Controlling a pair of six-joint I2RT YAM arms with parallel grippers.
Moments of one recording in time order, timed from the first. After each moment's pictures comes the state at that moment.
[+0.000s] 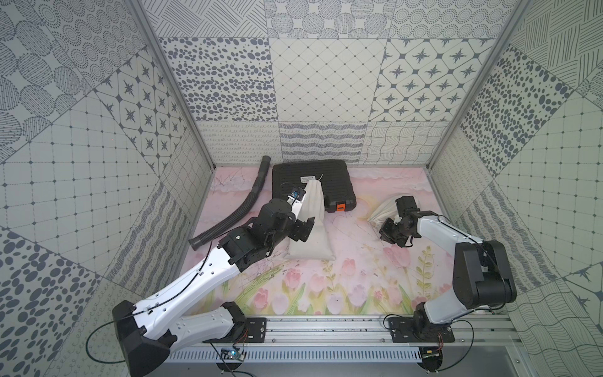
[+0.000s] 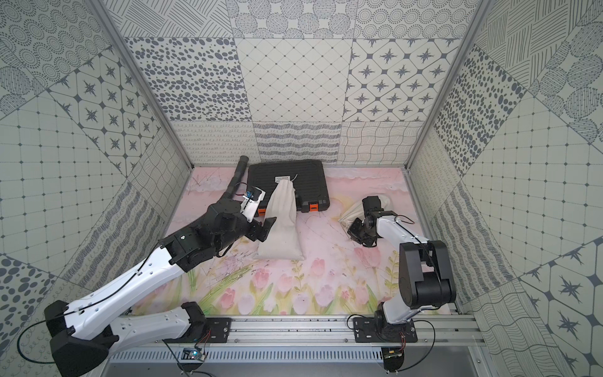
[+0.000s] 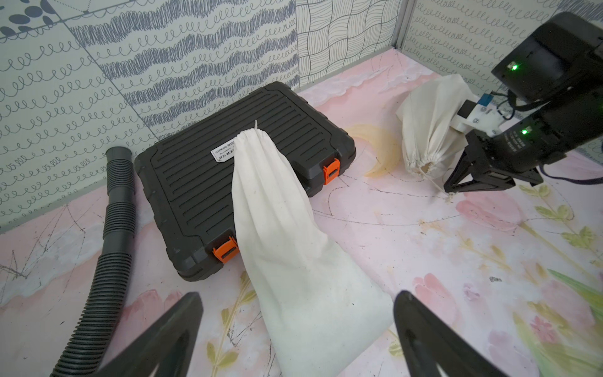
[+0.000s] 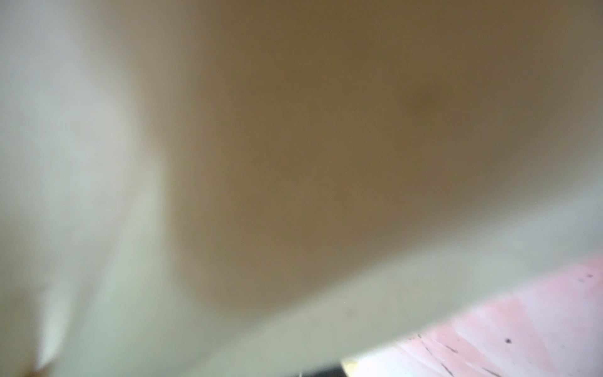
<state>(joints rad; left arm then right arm) -0.74 1.09 1.10 -0.51 -0.26 -0.03 0.12 1.55 0.92 -0.61 -0.23 0.72</state>
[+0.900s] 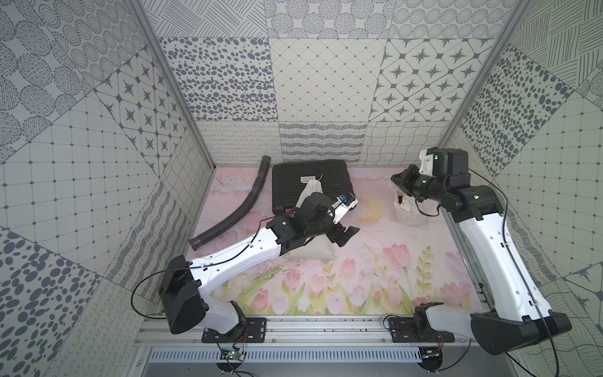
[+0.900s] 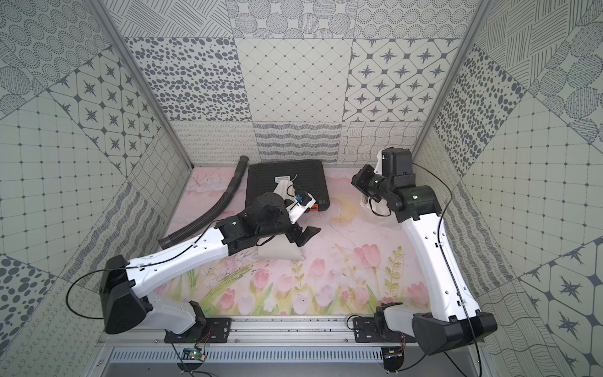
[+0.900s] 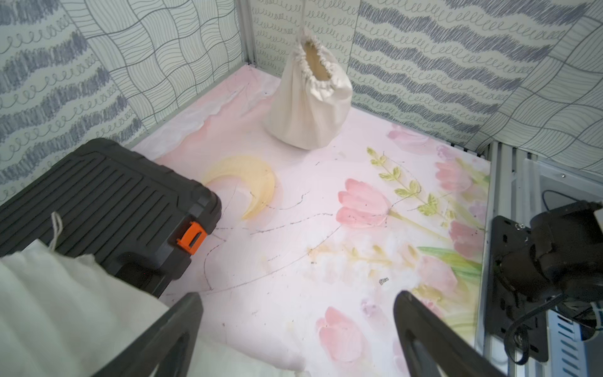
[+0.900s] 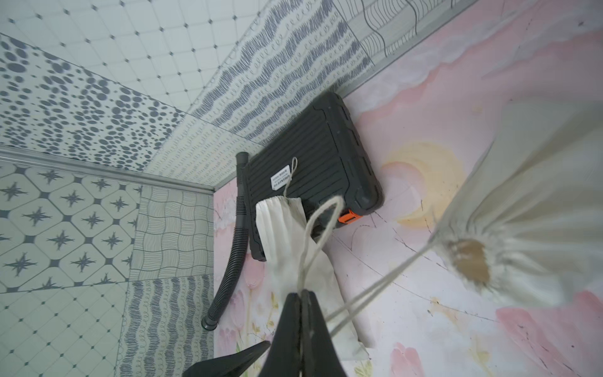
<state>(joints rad) -0.88 1.51 1.31 -0.24 0.11 0.08 0.21 1.27 1.68 -0.94 -0.19 0.78</state>
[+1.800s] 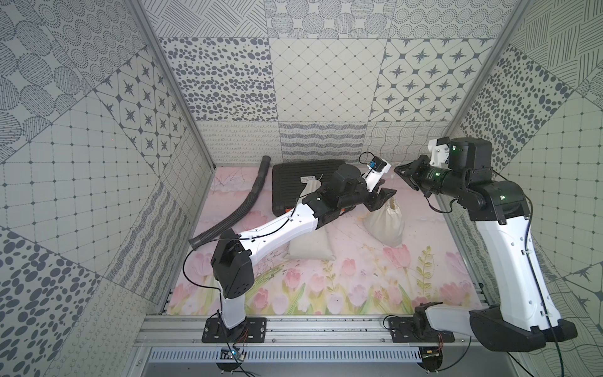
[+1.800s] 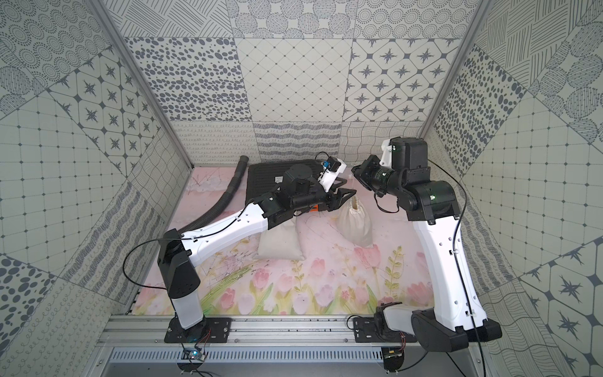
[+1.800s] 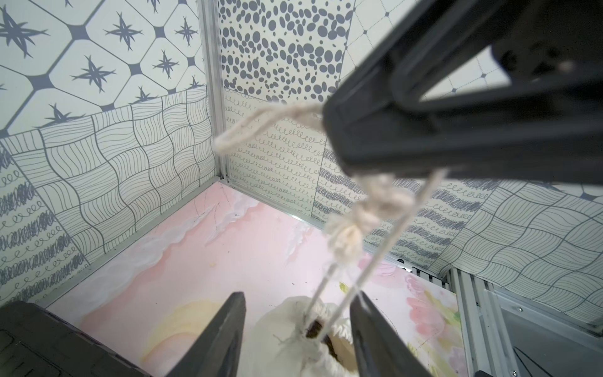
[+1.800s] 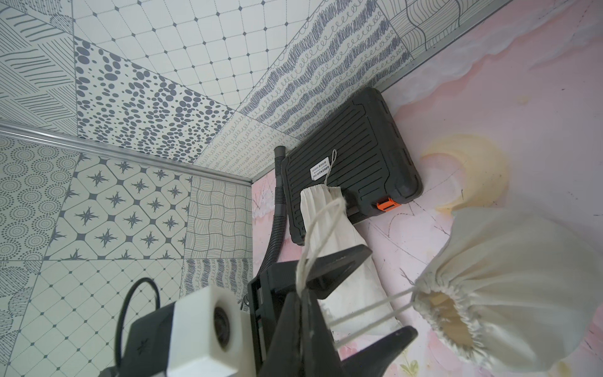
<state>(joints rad) -0.88 1.87 1.75 -0.04 0.24 -0.05 0.23 1.30 1.87 -1.07 -0.27 0.85</state>
